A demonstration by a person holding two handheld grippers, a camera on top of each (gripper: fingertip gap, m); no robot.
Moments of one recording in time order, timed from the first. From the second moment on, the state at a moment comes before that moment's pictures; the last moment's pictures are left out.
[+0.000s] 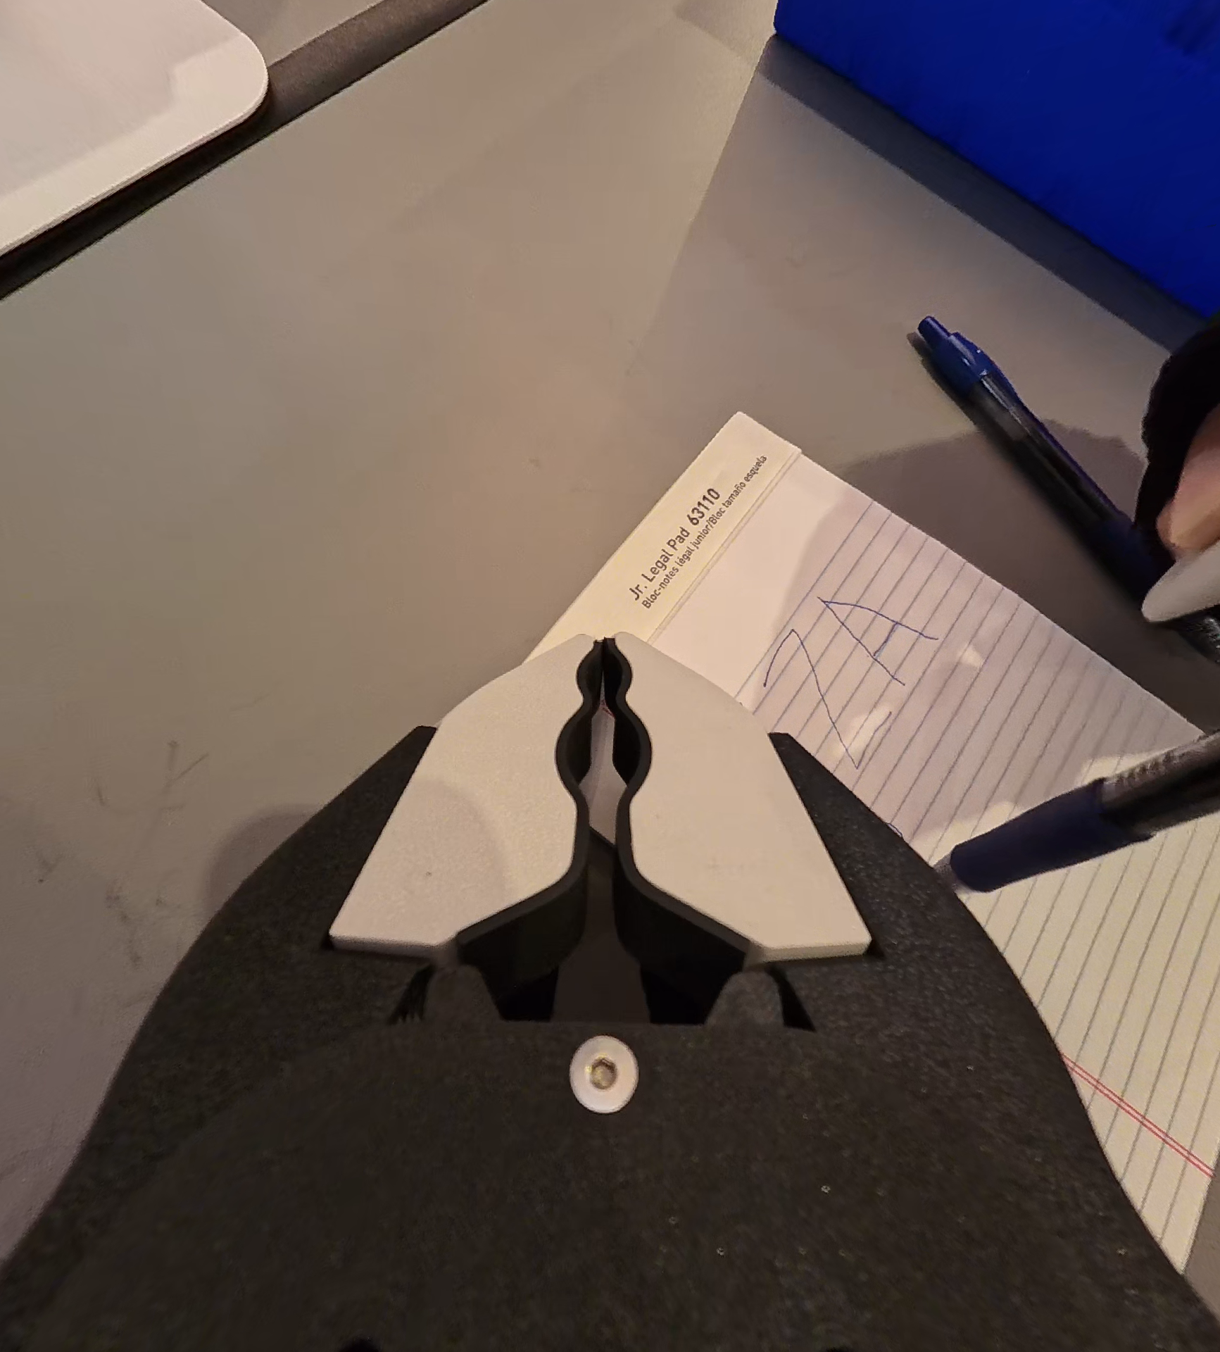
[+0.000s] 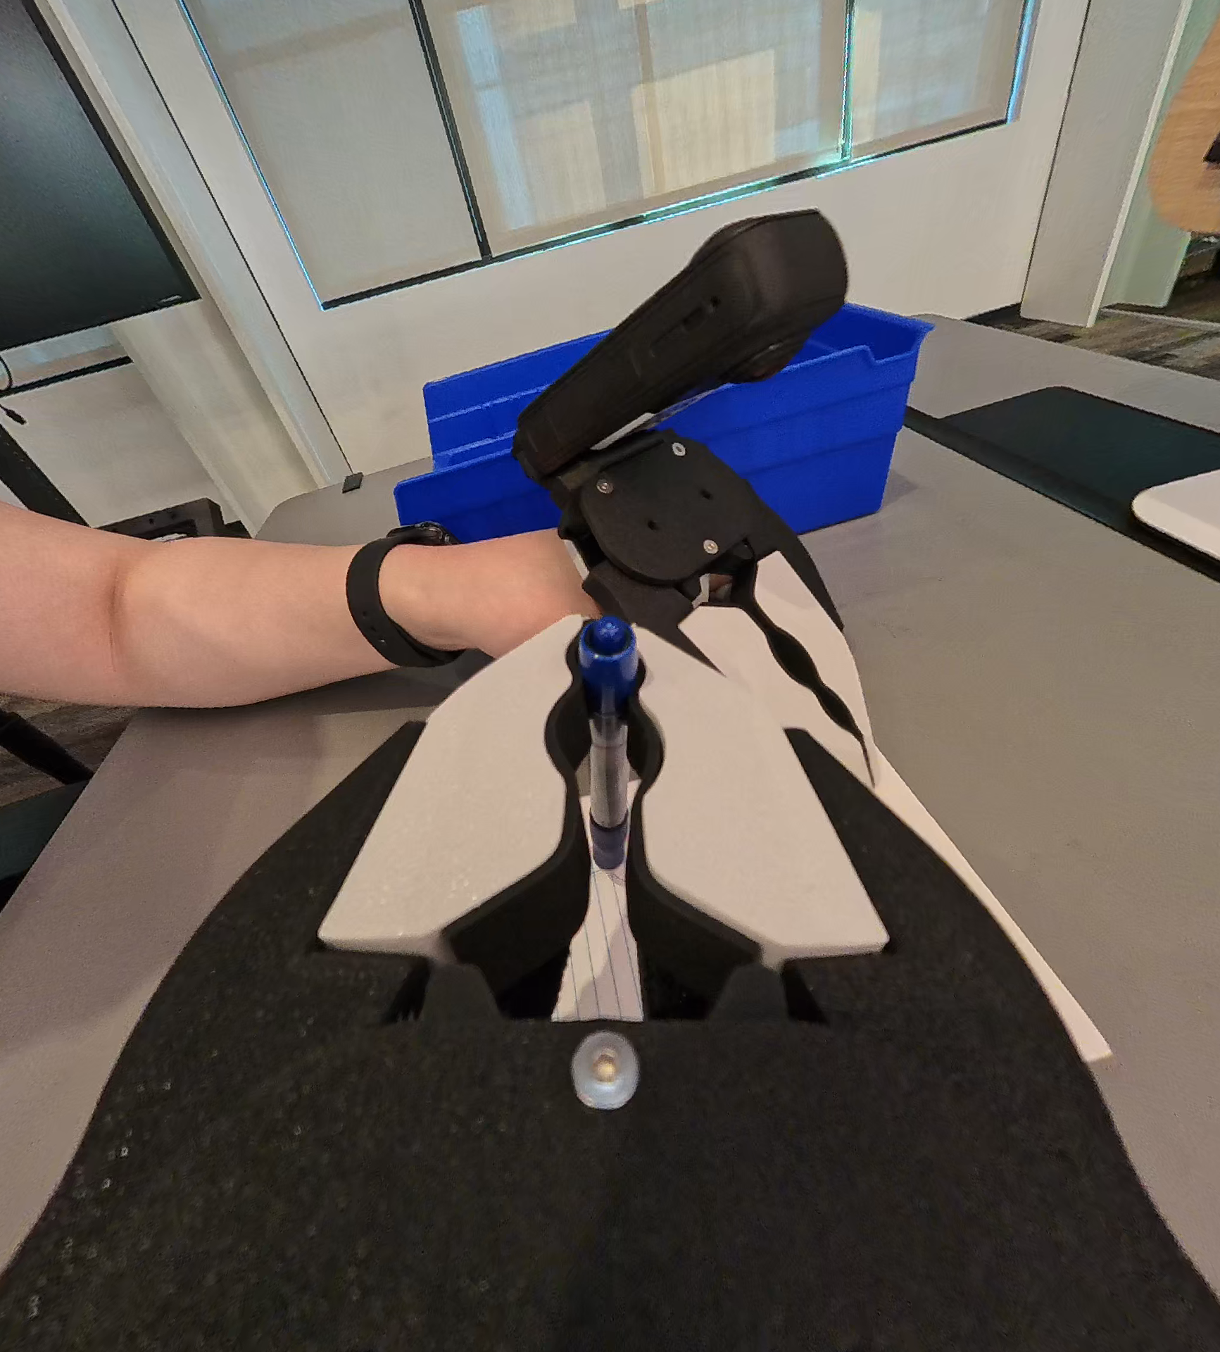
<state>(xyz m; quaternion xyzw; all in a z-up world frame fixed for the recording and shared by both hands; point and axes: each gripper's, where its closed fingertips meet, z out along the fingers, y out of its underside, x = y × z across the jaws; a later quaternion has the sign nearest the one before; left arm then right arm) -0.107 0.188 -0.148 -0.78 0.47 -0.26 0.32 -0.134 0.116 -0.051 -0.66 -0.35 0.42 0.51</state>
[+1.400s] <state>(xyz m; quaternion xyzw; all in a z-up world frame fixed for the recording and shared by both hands) -0.107 0.188 -0.148 -0.78 0.47 -0.26 0.32 -0.104 0.105 -0.009 -0.63 -0.39 0.38 0.55</state>
